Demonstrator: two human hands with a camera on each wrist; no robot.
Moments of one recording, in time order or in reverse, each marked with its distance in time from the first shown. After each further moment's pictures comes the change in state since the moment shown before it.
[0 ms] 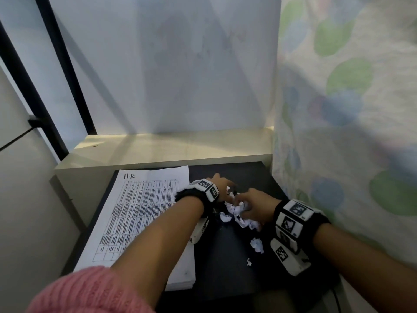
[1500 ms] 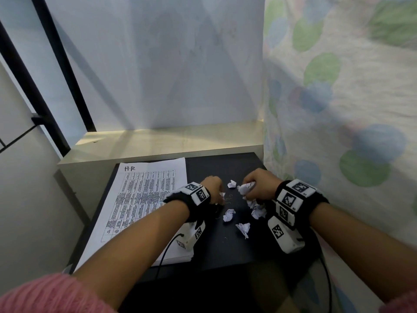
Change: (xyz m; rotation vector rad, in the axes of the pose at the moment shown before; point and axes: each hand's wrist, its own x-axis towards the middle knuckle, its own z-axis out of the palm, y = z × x) left_hand -0.044 0.008 0.023 -0.130 0.107 0.003; right_hand -0.036 0.007 -0.015 0.192 0.189 0.071
